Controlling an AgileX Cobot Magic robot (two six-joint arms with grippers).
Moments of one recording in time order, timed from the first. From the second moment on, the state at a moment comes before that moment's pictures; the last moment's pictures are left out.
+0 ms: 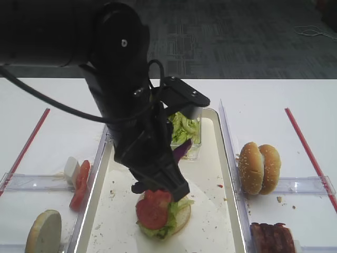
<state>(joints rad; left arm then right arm) -0.81 1.69 -1.28 -0.06 1.03 0.13 -0.01 -0.02 -0.49 -0.03 1.12 -0.01</state>
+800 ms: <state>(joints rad) -0.83 1.89 -1.28 -0.03 0.93 0.08 -0.01 -0.02 -0.49 -0.03 1.12 -0.01</state>
